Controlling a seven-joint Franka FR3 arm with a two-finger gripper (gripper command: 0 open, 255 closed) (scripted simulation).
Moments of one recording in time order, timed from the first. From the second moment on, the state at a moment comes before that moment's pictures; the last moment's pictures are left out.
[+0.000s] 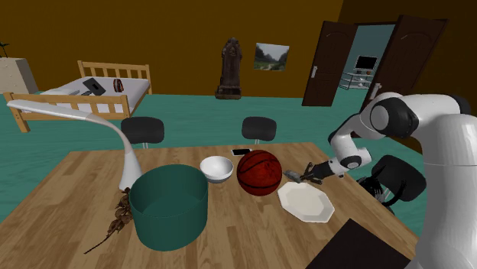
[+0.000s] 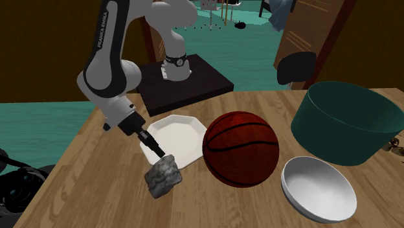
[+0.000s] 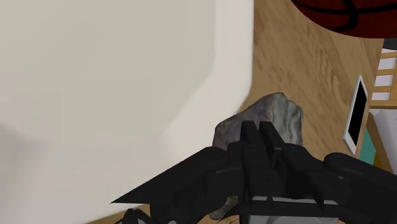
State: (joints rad) arm -0.35 0.57 -0.35 -2.12 1.53 2.22 -0.56
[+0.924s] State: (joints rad) arm -0.24 0.56 -0.32 -2.14 1.94 2.62 -0.29
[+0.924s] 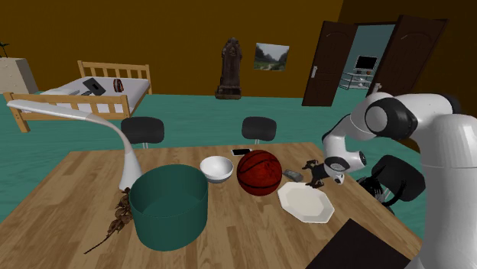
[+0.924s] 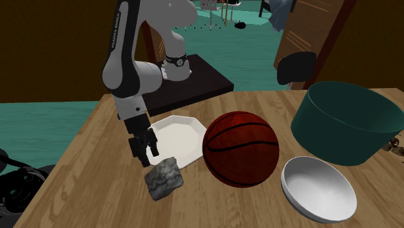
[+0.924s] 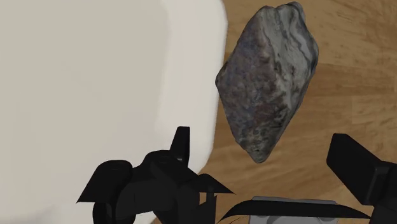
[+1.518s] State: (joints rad) arm -0.24 0.60 -0.31 -2.10 1.96 2.62 -0.29
